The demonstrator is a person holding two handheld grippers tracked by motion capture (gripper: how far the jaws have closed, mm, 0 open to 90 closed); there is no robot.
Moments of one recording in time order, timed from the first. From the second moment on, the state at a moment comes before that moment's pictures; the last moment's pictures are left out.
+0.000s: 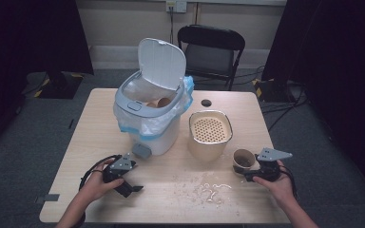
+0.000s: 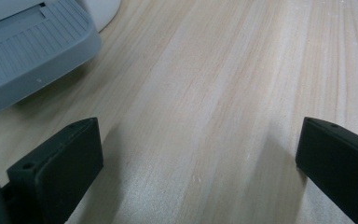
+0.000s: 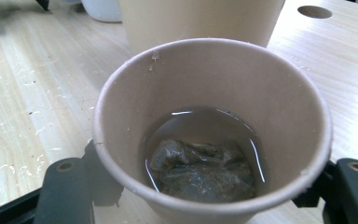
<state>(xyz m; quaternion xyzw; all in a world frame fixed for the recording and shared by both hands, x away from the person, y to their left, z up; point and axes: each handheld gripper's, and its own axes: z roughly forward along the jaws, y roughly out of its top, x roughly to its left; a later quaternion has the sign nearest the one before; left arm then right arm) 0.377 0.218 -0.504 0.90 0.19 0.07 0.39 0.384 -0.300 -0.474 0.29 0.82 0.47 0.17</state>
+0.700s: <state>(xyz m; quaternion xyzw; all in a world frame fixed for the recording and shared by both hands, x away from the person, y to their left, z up) 0.377 0.218 -0.504 0.90 0.19 0.07 0.39 0.410 -0.308 -0.459 0.32 0.80 0.47 0.18</state>
